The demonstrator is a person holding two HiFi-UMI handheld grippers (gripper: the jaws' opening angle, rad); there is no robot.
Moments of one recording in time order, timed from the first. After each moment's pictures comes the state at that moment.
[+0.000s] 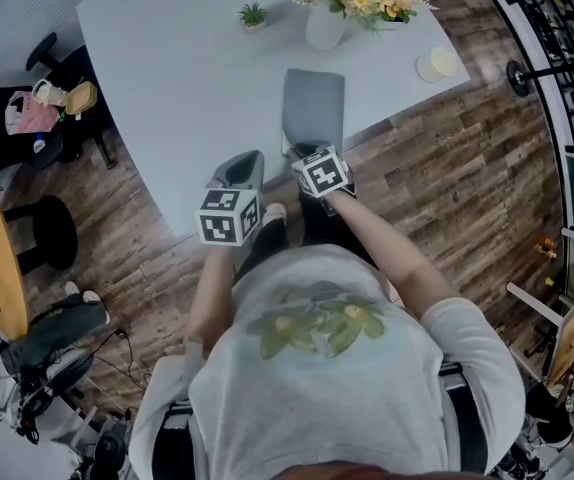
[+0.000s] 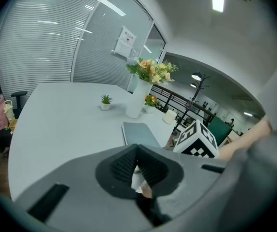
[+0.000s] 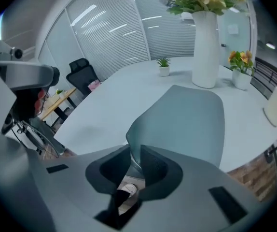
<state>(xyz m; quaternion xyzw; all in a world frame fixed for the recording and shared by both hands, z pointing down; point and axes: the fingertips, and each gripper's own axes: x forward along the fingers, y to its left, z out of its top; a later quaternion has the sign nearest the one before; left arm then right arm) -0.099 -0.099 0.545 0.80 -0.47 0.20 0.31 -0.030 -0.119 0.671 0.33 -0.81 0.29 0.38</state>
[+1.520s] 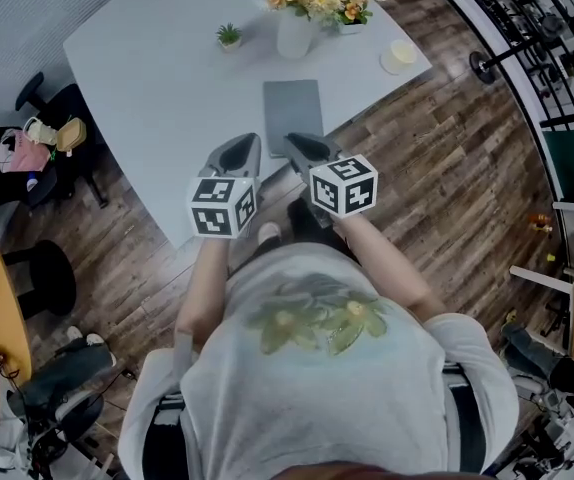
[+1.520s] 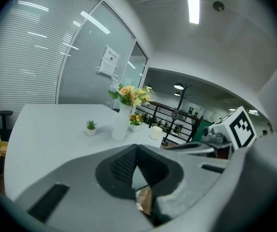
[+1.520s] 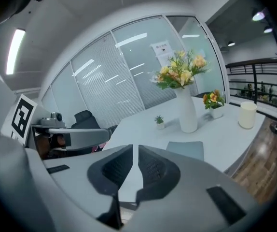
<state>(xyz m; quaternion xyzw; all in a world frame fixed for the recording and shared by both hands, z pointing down) -0.079 -0.107 0.464 0.86 -0.43 0.13 0.22 -0.021 -0.104 0.486 0.43 -0.86 0.27 0.11</state>
